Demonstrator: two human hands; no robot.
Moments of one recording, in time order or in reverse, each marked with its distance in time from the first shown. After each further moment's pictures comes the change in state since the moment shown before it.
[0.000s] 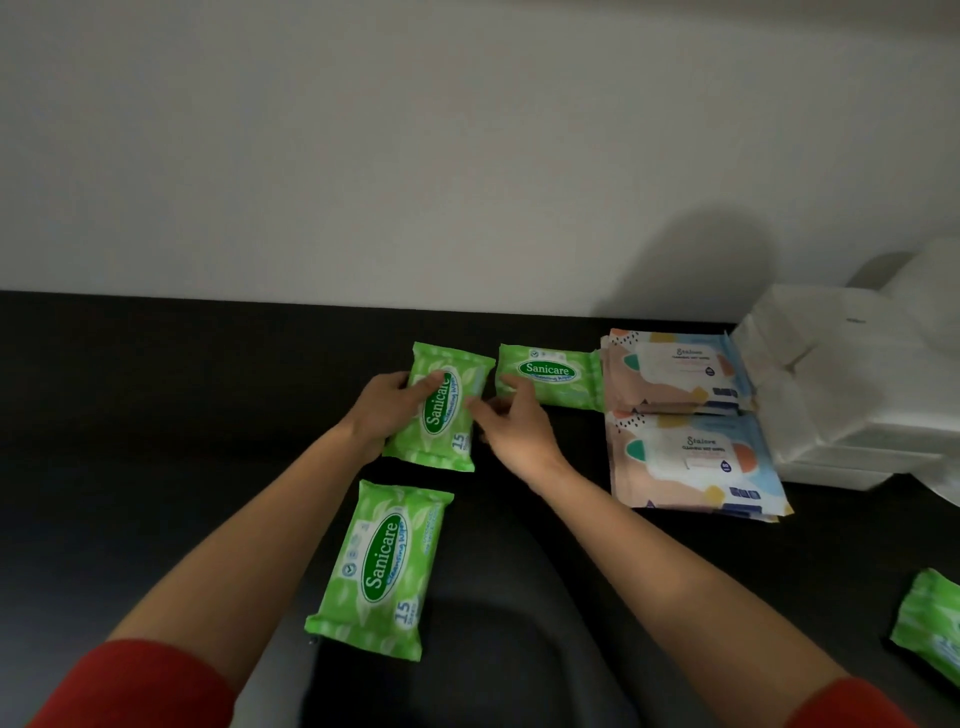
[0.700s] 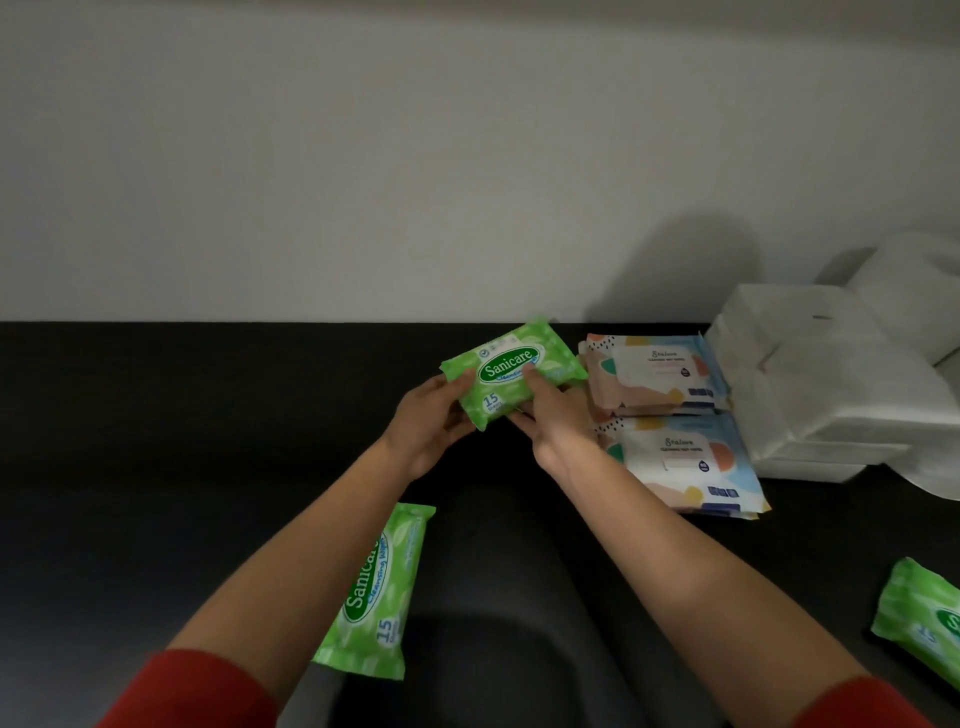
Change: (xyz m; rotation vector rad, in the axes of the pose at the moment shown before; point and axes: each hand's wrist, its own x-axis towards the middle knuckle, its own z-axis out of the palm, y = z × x) left_hand 0.002 0.007 0.063 -0.478 -0.153 -0.029; right_hand 0.015 -0.017 -0.040 0.791 0.303 0.245
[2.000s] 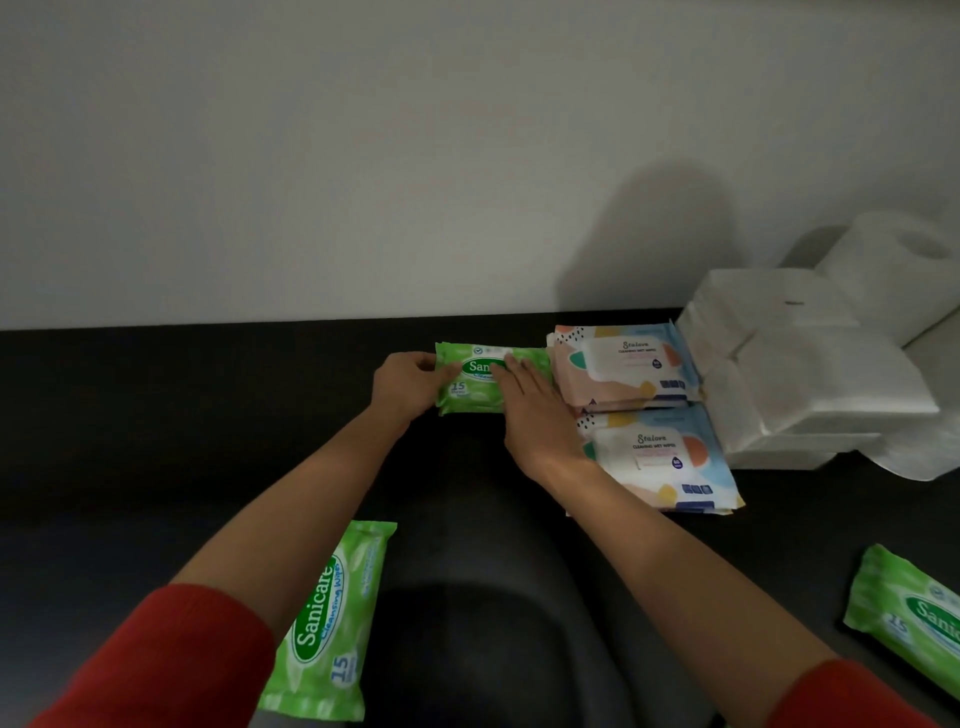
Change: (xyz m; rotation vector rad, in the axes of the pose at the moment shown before) left_hand 0.061 0.007 0.011 0.819 0.241 0.168; right_hand 0.029 0.000 -0.042 -1.729 -0.215 -0.683
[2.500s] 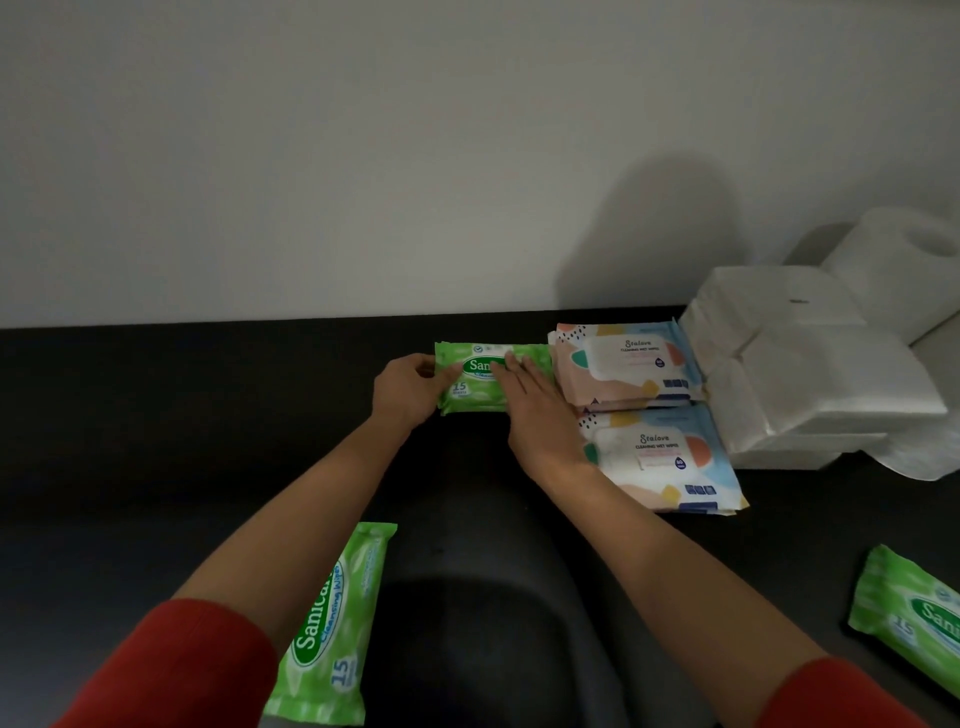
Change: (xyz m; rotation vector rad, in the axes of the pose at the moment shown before) left_hand -0.004 -0.005 0.003 0.098 0.024 0.053; right_hand 0.003 0.006 0.008 -0.001 0.041 -0.010
